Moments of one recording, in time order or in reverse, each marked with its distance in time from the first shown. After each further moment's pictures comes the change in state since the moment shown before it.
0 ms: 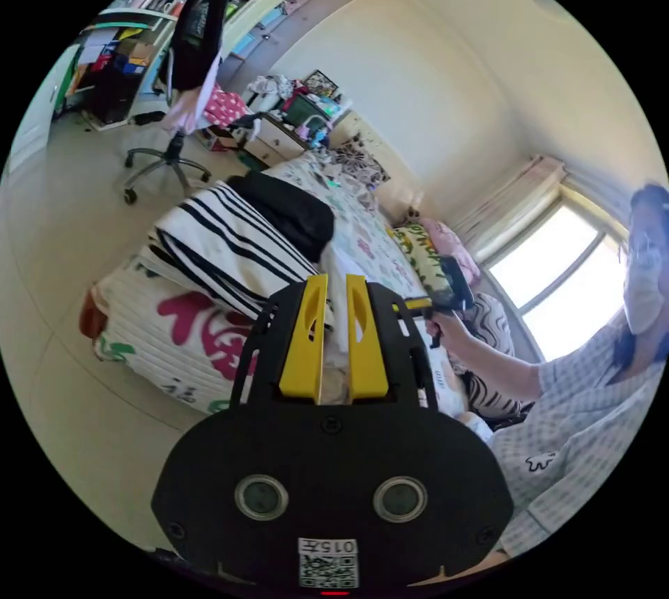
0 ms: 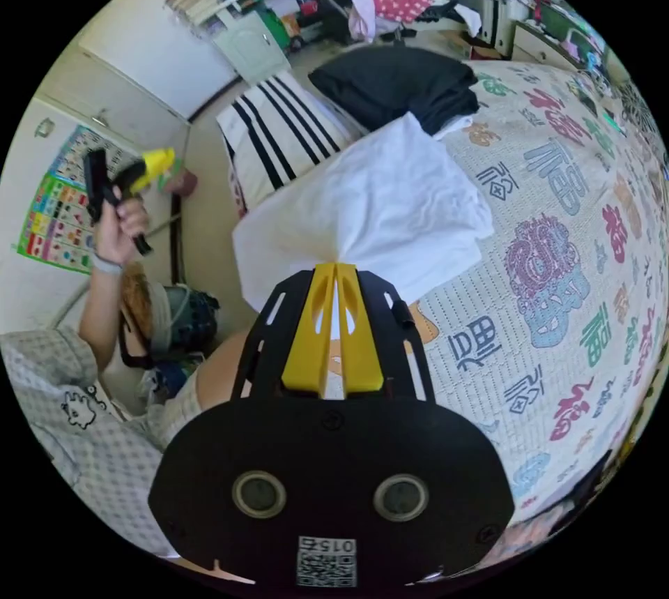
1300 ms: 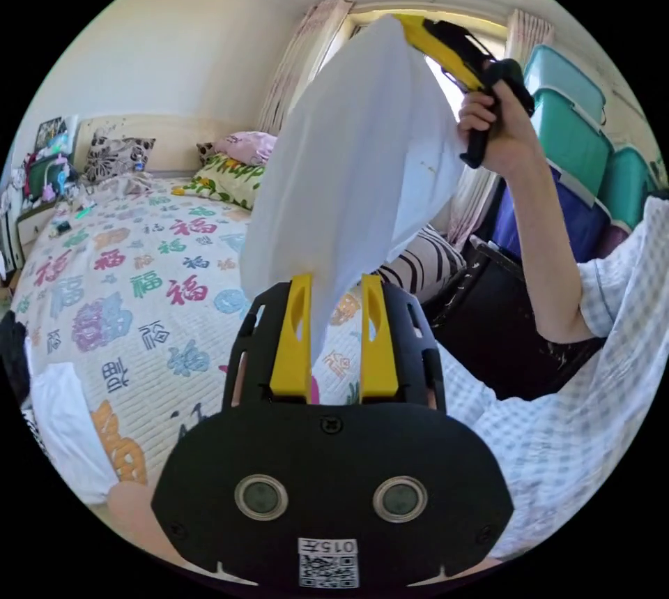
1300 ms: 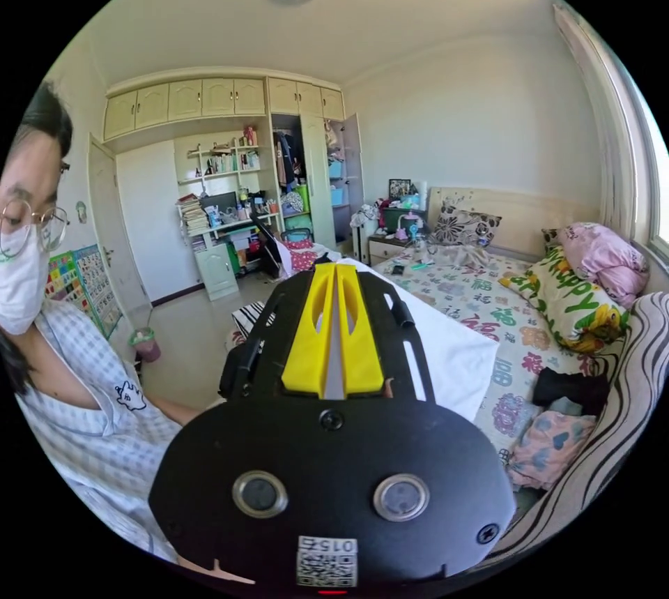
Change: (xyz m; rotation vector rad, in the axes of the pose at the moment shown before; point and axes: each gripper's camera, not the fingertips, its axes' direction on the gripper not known) left arm 0.441 0.273 0.179 -0.320 0.429 0.743; right arm -0.211 0.469 -0.501 1.064 0.322 0.115
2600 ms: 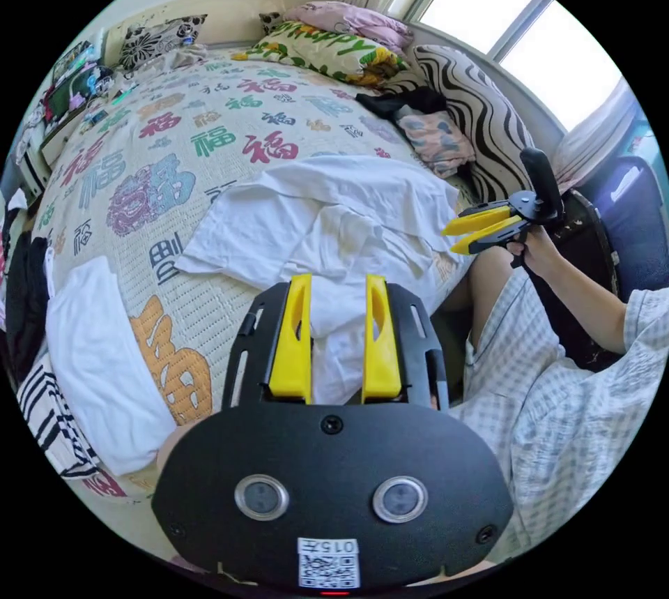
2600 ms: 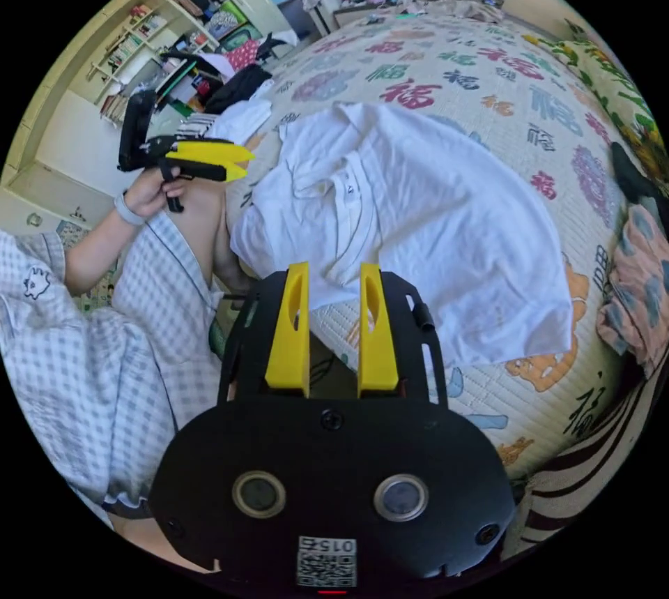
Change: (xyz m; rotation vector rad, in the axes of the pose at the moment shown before) left arm -0.109 -0.048 0.199 -0.539 -0.211 -0.199; right arm 0.235 0.201 0.105 -0.874 -0.060 0.296
